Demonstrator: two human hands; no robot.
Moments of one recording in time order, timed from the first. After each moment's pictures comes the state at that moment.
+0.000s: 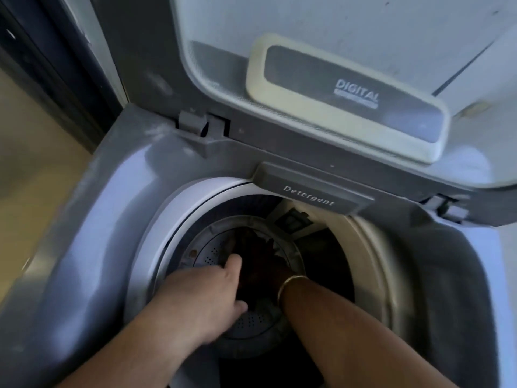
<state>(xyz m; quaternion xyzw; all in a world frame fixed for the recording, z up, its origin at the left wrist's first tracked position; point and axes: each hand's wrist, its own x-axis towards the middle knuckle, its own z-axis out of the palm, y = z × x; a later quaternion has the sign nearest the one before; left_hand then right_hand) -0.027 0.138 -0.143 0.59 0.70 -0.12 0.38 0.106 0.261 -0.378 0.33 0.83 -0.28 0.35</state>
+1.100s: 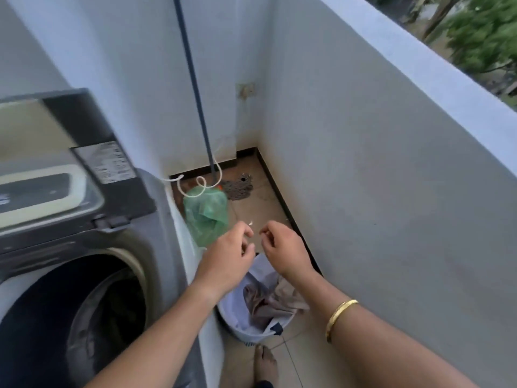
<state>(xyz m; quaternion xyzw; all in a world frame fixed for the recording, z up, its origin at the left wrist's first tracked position) 0.394 0.273 -0.067 0.68 0.61 0.15 0.37 0.568 0.285 -0.117 0.68 0.65 -0.27 -0.17</state>
